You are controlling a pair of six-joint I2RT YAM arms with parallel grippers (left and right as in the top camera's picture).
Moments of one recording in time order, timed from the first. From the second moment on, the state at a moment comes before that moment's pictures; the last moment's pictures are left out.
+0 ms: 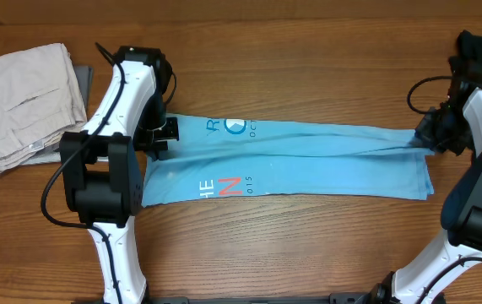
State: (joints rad) left arm -0.11 2.21 1.82 -1.57 -0.01 -0.29; right arm -0.36 2.00 1.54 -1.08 0.12 0.33
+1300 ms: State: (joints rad) left arm -0.12 2.18 2.14 -1.59 0.01 -0.31; right arm -0.35 2.00 1.70 -1.22 0.00 0.33
